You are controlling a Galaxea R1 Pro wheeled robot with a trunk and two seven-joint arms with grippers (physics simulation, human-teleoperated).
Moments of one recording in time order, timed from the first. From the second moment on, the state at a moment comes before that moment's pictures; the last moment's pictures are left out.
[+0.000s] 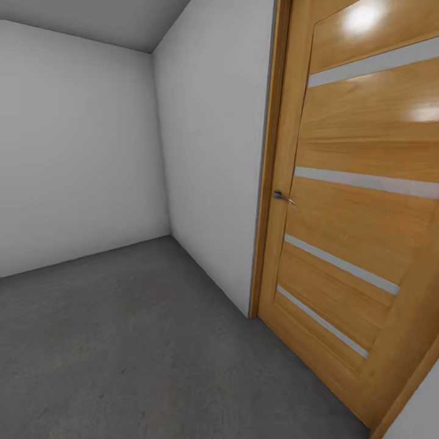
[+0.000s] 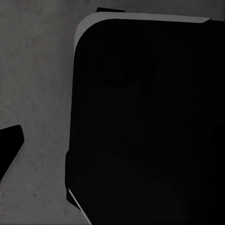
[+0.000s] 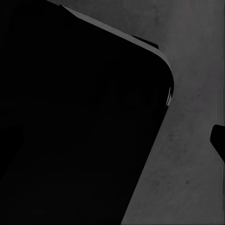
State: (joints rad) left arm 0.00 0.01 0.01 -0.03 0.10 -0.04 0.00; right arm 0.00 0.00 0.46 0.00 -0.12 -0.15 0.00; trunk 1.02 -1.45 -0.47
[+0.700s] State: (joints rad) left arm 0.00 0.01 0.01 -0.03 0.11 -0.04 0.00; right arm 0.00 0.00 0.46 0.00 -0.12 -0.15 0.00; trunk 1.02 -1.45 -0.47
